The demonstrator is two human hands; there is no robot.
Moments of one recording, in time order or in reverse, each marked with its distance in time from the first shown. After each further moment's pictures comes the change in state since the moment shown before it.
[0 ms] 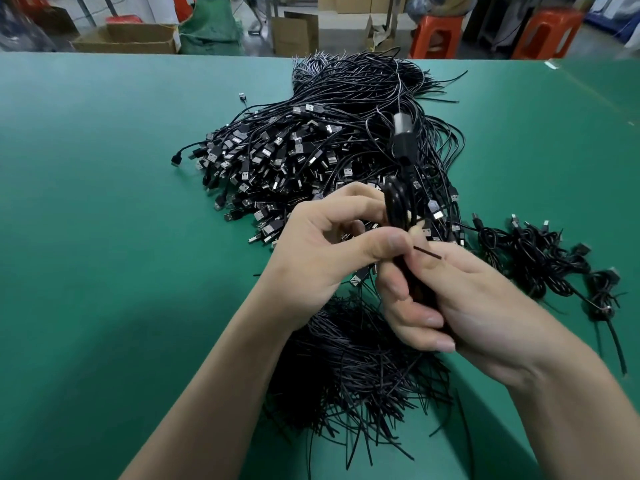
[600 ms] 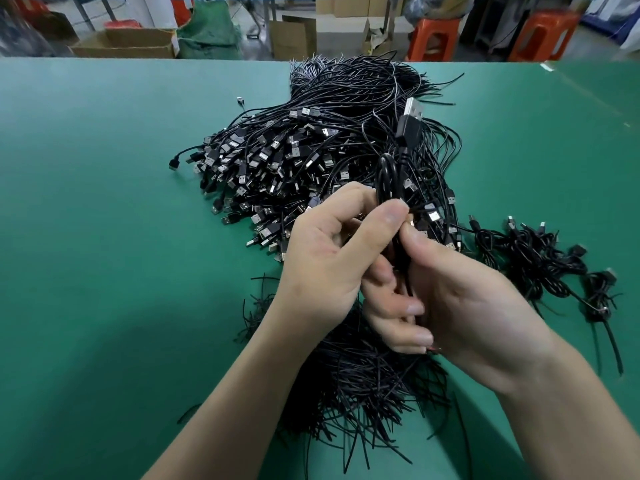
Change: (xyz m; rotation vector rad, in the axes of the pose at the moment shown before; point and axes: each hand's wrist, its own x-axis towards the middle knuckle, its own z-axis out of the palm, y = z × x) left_hand -0.005 -0.002 0.021 0.041 0.213 -0.014; right_hand 0.004 -0.003 0.003 0.244 -0.121 0.053
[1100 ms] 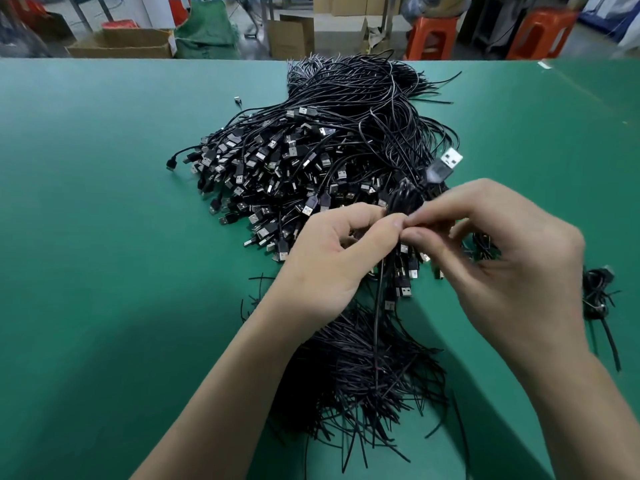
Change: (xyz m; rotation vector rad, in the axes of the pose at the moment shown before) left_hand 0.007 0.001 -0.007 0.217 -0.193 -0.084; right_hand -0.013 -0.018 -0.012 -1.457 0.665 -0.871
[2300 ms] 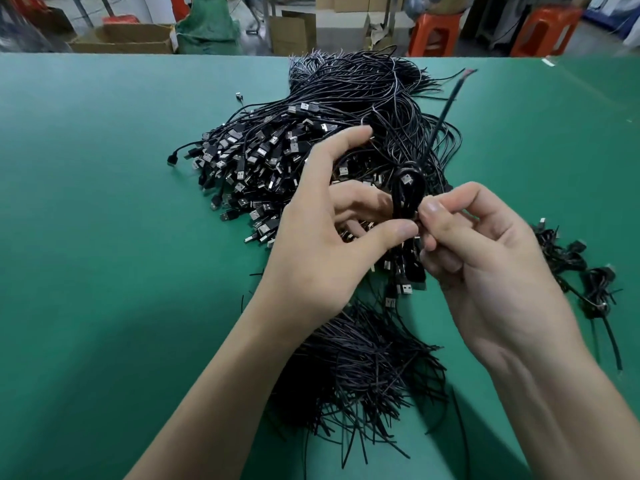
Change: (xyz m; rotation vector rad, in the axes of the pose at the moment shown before) left_hand -0.002 0.006 -0.003 0.000 0.187 0.087; right_hand 0.002 -0.016 0.017 1.025 0.136 0.914
